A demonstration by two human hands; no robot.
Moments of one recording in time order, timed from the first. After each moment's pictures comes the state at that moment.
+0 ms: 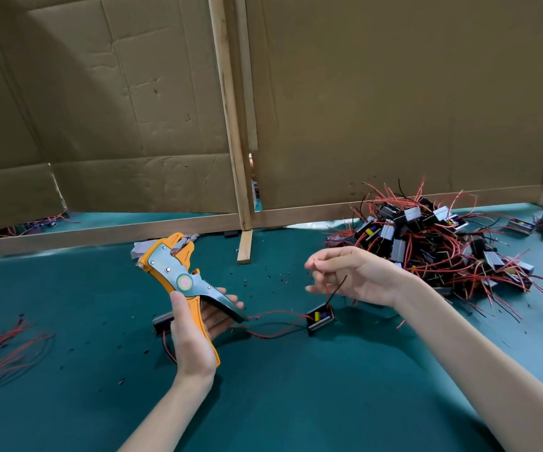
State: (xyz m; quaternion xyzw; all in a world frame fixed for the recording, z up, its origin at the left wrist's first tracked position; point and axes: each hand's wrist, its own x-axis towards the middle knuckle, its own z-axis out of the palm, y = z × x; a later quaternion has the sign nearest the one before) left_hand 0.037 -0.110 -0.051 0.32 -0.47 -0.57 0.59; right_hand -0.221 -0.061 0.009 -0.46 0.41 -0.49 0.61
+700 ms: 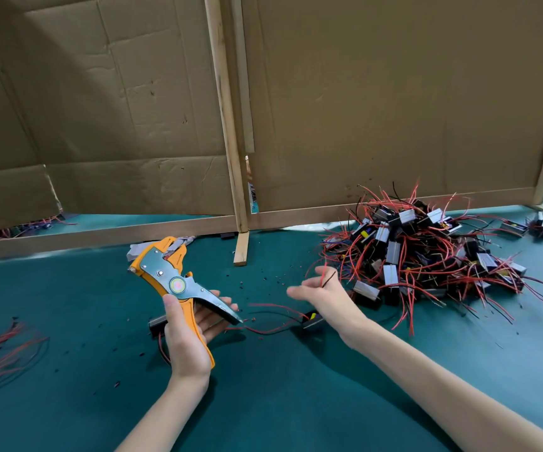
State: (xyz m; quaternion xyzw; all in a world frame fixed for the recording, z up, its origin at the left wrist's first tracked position) left_hand 0.038 -0.110 -0.050 0.32 -0.46 -0.58 0.60; right_hand -0.160 -0.058 -0.028 -0.40 0.65 -0.52 0.38
